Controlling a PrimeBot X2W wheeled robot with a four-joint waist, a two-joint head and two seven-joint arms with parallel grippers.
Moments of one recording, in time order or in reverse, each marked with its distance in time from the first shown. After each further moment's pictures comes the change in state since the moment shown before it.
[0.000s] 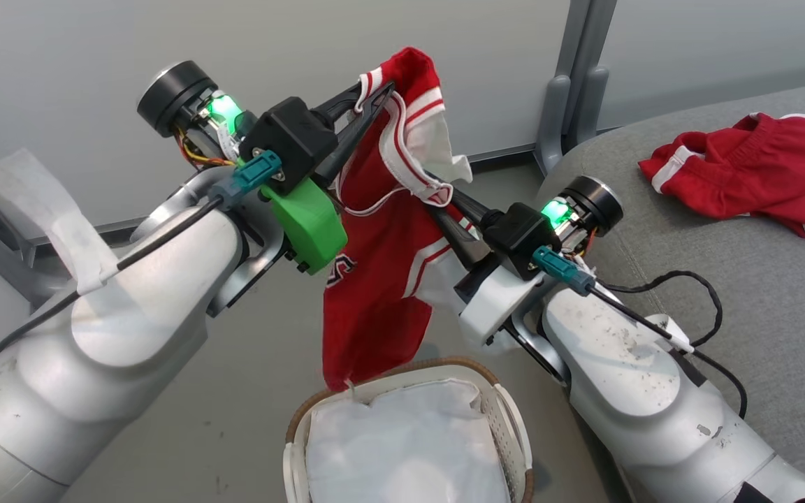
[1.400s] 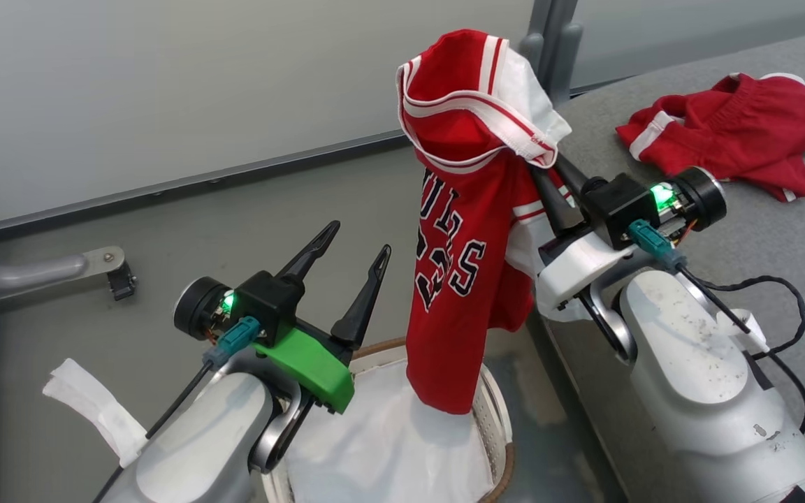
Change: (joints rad) left arm 0.483 -0.128 0.193 0.054 -0.047 0.074 -0.185; right arm 0.069 -0.030 -0.284 -0.025 -0.118 0.000 0.000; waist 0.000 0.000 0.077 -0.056
